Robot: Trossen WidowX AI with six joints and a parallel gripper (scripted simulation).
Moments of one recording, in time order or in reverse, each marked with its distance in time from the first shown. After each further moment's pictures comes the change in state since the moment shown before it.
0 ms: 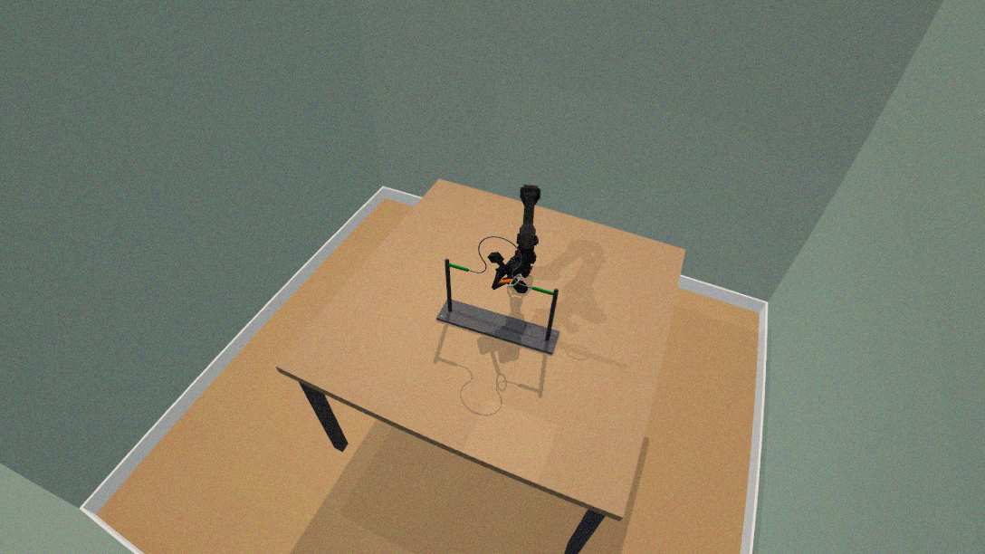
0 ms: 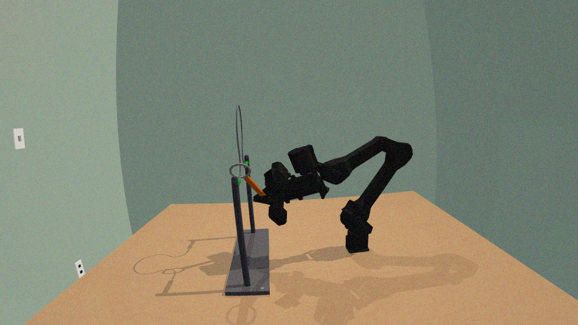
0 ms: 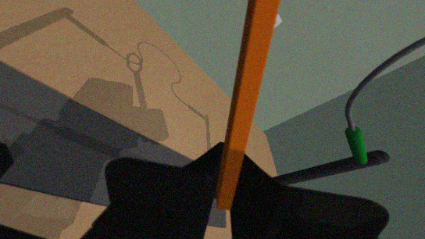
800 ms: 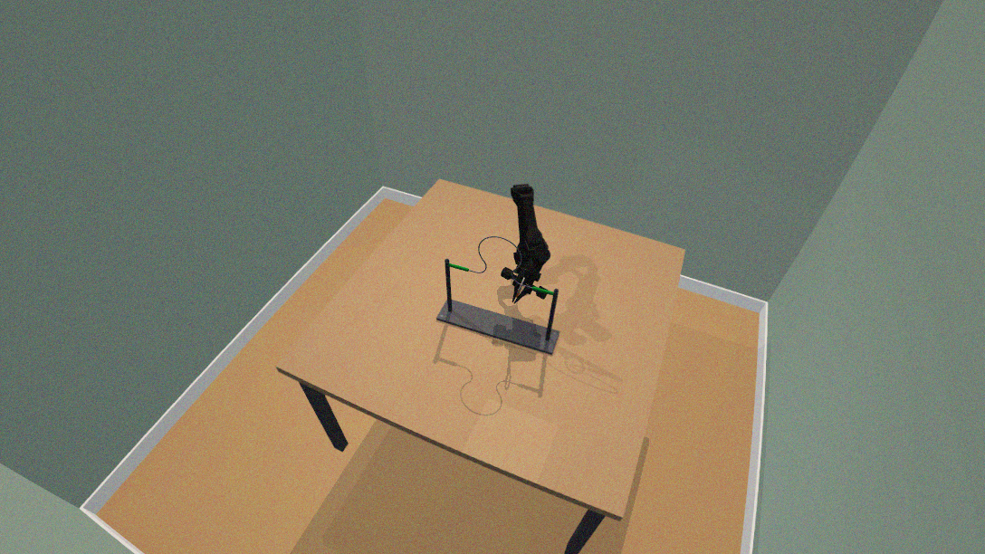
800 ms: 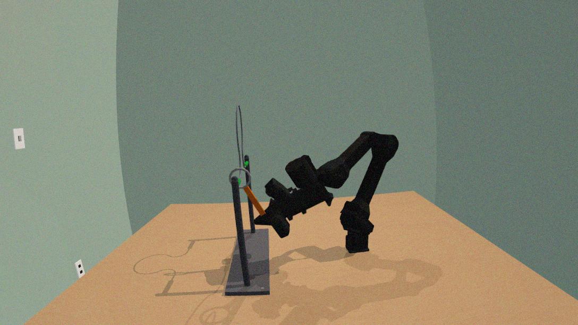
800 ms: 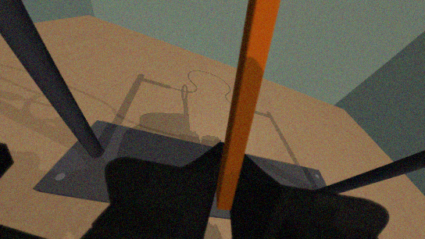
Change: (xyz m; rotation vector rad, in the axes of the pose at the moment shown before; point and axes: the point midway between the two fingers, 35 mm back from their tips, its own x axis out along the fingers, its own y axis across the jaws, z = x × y) arm -0.018 0.082 0.014 0.441 0.052 0.244
